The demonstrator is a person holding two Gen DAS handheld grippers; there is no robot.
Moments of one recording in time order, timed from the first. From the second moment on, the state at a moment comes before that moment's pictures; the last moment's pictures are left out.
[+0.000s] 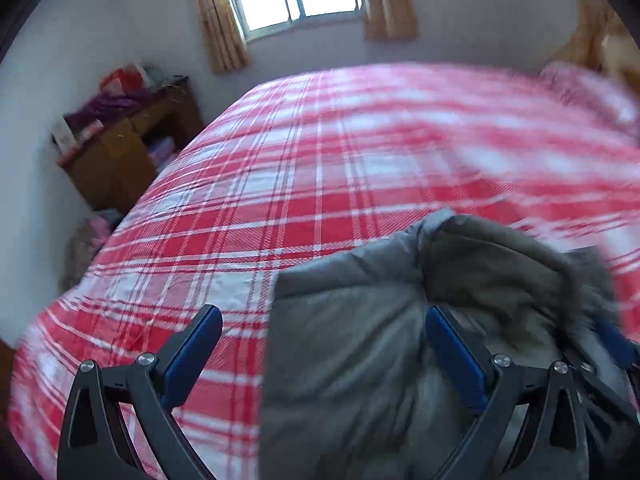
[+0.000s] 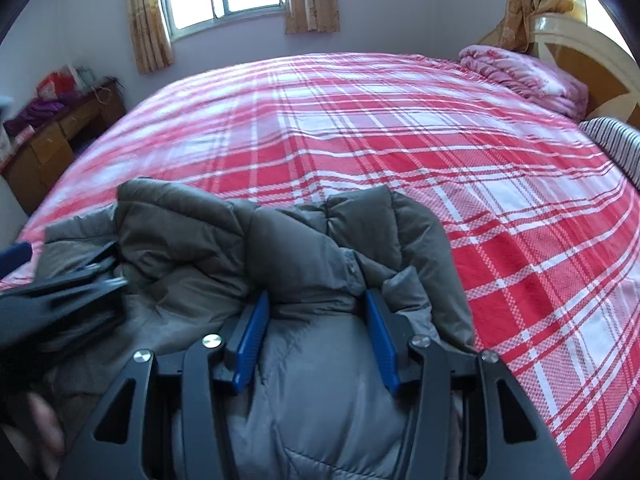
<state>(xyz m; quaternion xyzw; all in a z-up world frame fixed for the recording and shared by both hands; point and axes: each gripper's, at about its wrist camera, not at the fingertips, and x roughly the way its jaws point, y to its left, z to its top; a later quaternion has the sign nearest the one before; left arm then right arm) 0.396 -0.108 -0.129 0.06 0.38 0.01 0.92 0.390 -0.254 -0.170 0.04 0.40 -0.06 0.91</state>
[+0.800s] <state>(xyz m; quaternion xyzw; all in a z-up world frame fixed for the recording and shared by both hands) 0.332 -0.074 -0.170 0.04 0.41 -0.06 0.91 0.283 -0.304 -0.186 0.22 0.38 0.06 0.90</state>
